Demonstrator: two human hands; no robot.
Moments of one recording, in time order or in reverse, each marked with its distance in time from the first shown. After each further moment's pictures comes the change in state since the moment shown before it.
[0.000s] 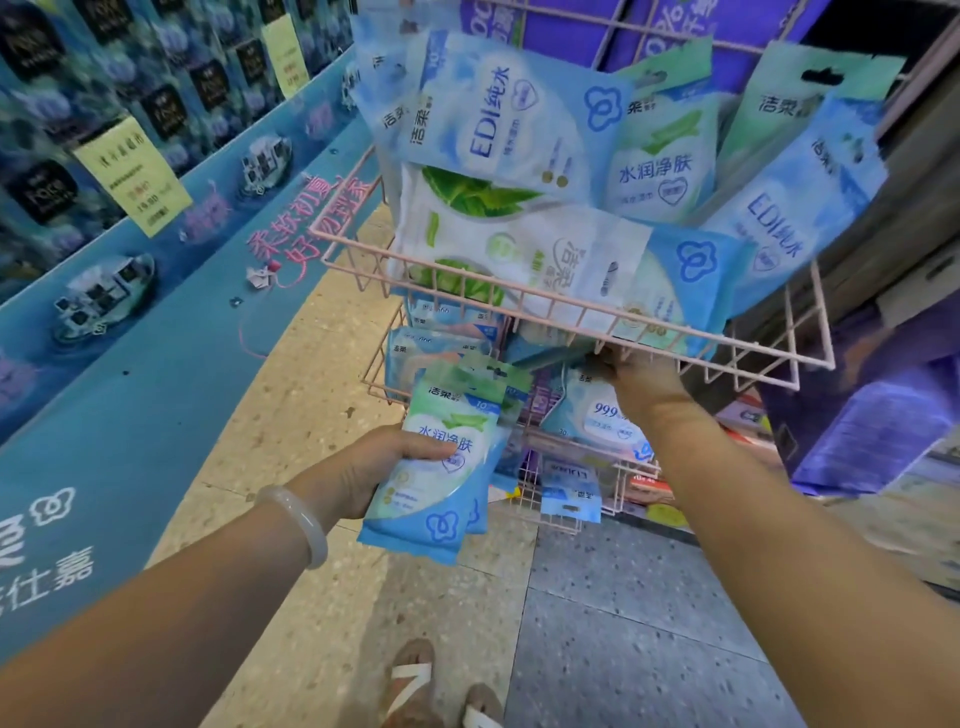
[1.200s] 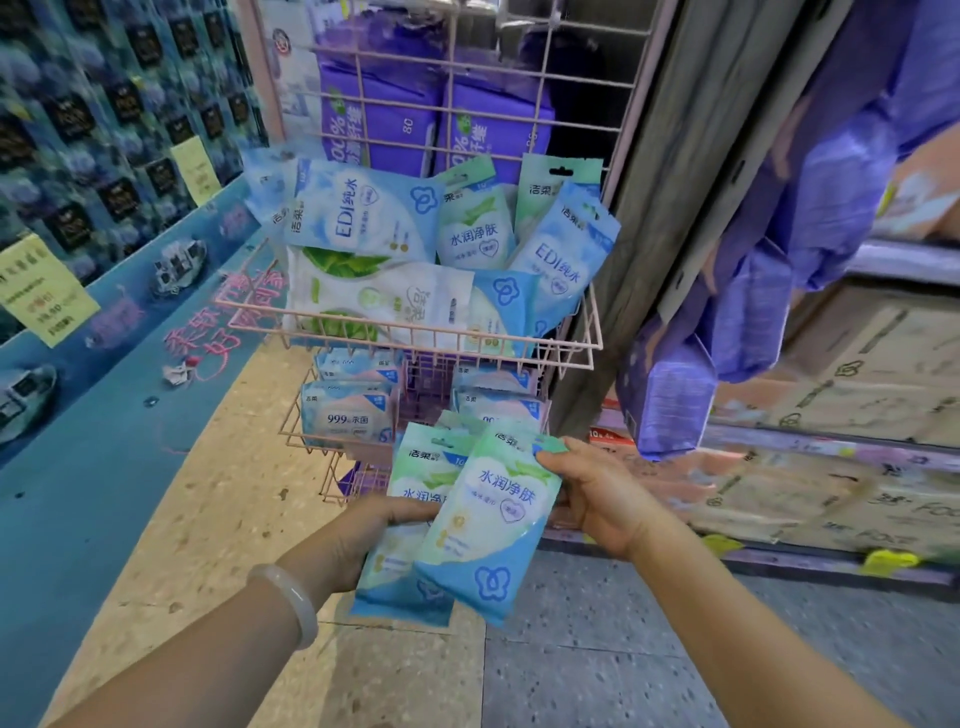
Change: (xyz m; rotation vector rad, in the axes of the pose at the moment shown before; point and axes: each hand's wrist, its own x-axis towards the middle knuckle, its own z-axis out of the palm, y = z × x) left_hand -0.032 -0.034 0.087 0.034 -0.050 0.007; right_hand -0.120 0.049 -0.094 0.292 -0.388 0.043
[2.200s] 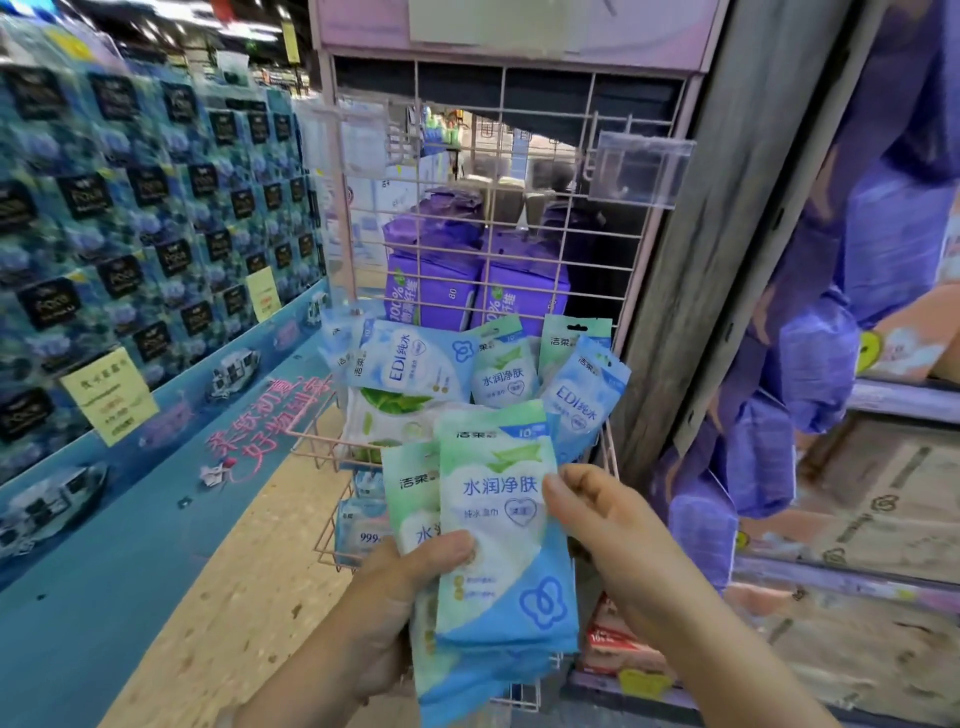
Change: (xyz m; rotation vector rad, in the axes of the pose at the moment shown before) left_hand -0.097 0.065 0.054 -0.188 -0.136 0.533; right_hand -0.071 -0.099 0.083 -0.172 -0.037 -0.399
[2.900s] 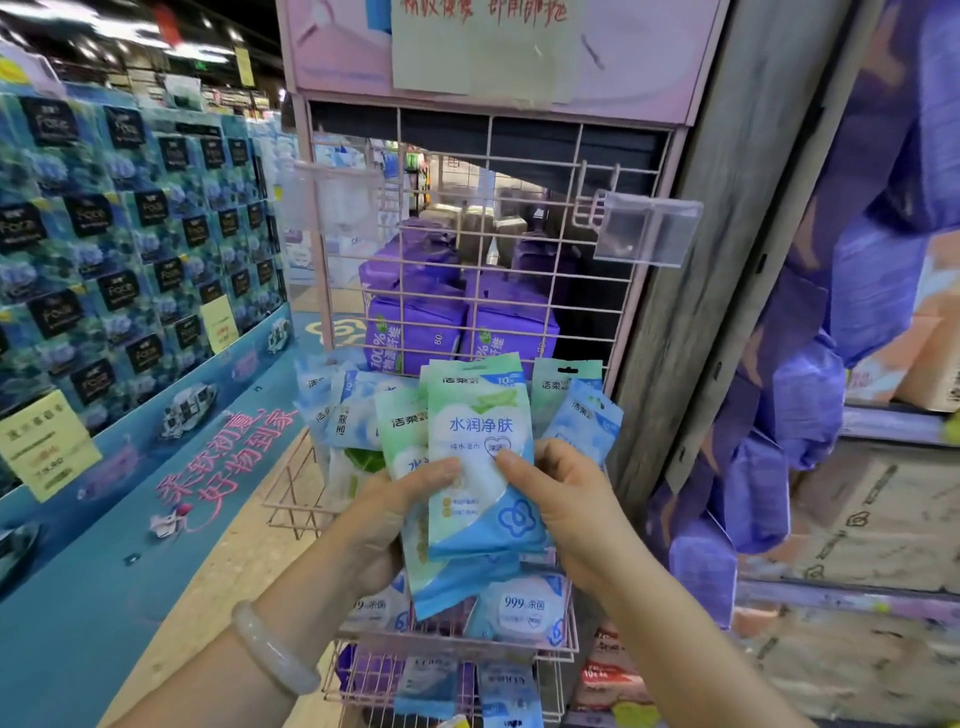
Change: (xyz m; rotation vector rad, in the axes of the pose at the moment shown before) left_hand 0.083 0.077 -0.009 0.059 -0.030 0.067; right_hand 0.077 -0.019 0.025 0.051 0.182 -0.055
